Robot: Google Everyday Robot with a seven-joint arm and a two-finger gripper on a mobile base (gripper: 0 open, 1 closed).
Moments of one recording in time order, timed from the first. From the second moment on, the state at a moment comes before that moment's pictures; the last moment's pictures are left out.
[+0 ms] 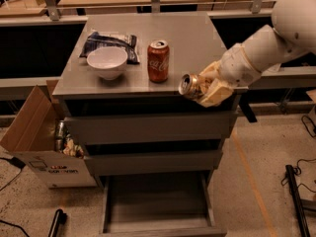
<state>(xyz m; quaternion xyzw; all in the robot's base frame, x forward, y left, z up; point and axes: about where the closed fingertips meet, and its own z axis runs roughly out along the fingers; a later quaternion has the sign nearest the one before) 0.585 -0.130 0.861 -0.68 0.65 0.15 0.29</state>
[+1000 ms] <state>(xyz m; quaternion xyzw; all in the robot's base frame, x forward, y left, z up) 0.559 -0.114 0.749 -0.62 0.69 0.21 0.30</state>
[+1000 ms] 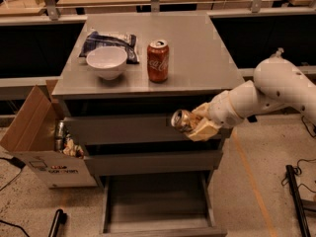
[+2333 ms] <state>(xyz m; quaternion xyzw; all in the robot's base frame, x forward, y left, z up) 0.566 -0.162 0.519 -0.58 0.69 0.26 0.35</state>
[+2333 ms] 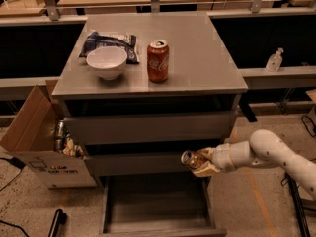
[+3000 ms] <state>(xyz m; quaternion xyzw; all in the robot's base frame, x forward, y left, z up) 0.575 -0.118 0.363 -0.54 0.68 0.34 0.36</state>
